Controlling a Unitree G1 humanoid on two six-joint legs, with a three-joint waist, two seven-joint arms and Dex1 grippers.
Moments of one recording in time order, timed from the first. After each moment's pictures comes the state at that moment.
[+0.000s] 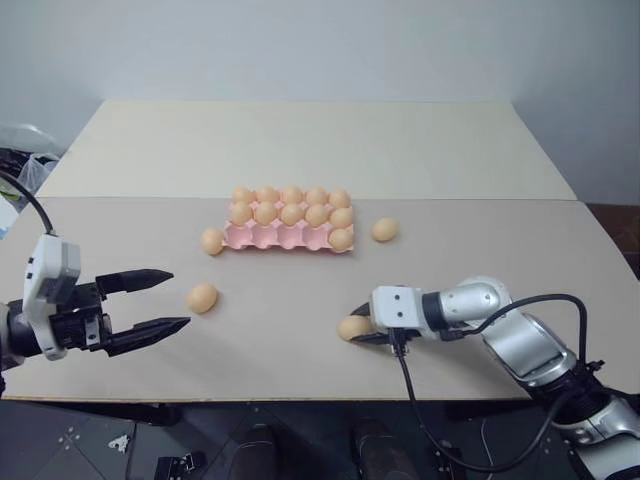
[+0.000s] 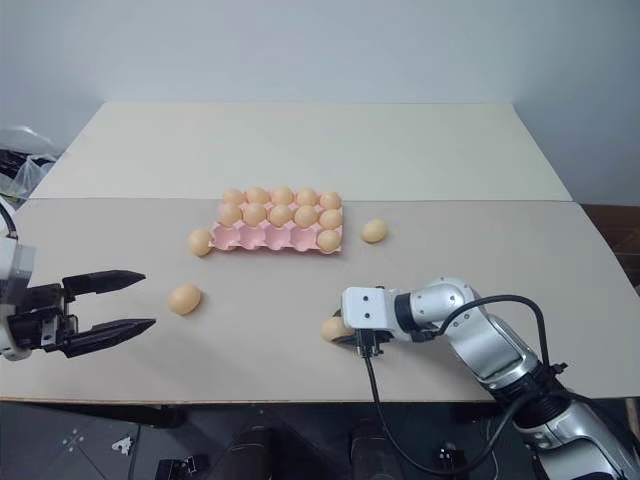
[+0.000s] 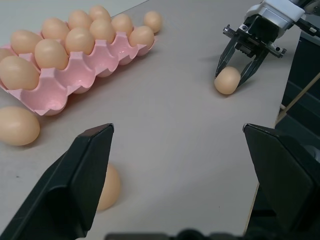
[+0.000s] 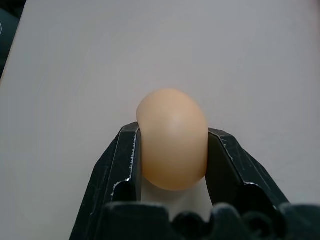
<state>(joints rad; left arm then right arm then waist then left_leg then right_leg) 0.14 0.99 0.62 -0.34 -0.79 0.61 -1.23 -0.46 -0.73 0.42 -0.29 0.09 0.34 1.09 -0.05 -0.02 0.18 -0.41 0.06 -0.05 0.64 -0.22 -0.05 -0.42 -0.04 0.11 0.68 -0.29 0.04</state>
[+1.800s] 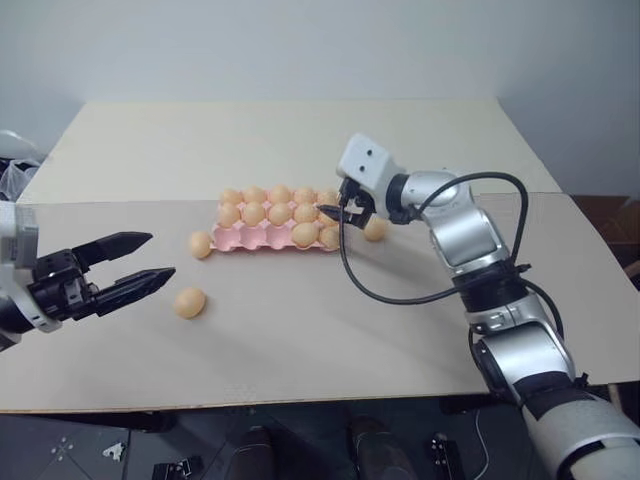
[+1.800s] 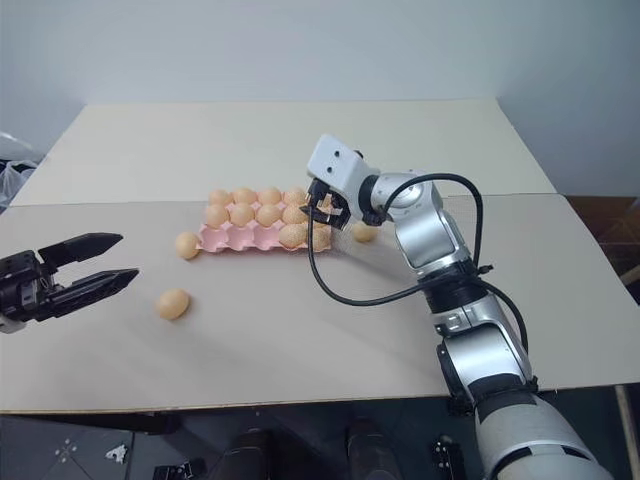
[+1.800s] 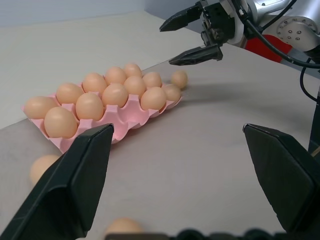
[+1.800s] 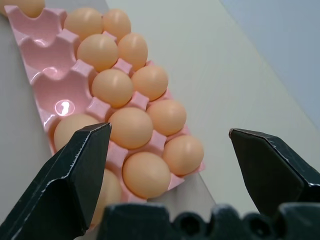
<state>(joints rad) -0.01 0.95 0.64 -0.26 -0.90 0.70 -1.09 -1.00 -0.37 0.26 0.25 -0.11 0.43 0.80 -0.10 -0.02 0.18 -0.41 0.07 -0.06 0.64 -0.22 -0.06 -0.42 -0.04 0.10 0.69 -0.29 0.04</state>
